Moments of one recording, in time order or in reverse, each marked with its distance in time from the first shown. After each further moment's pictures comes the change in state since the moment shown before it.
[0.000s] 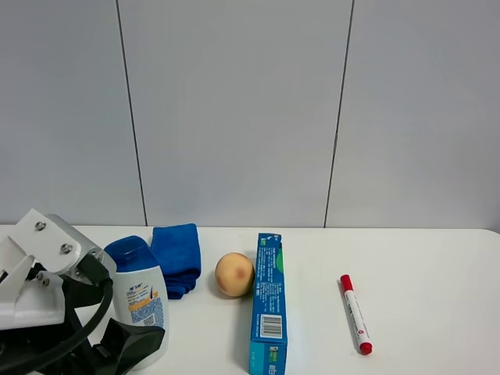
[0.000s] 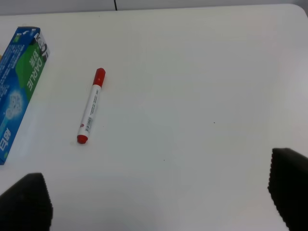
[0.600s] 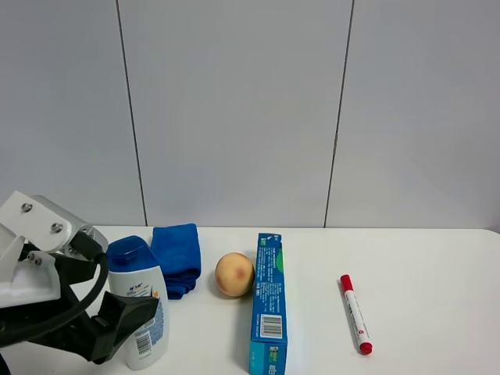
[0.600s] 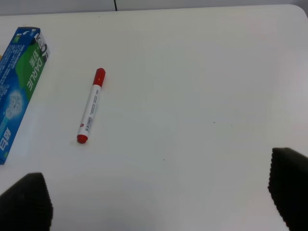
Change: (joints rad) left arm 0.039 0.001 0.000 -0.061 -0.093 0.052; right arm 0.000 0.000 0.000 0.000 0.000 0.000
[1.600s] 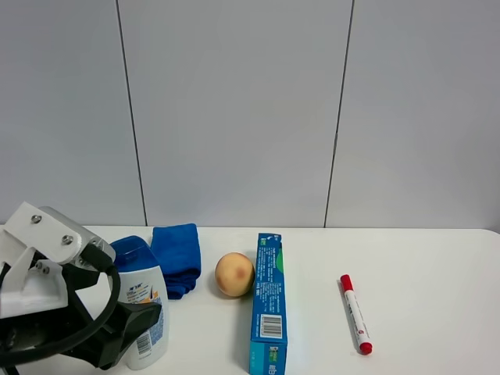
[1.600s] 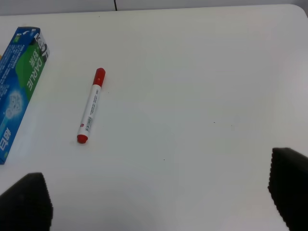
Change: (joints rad) left arm 0.000 0.090 -0.011 -0.001 -0.082 0.000; right arm 0.000 0.000 0.000 0.000 0.000 0.000
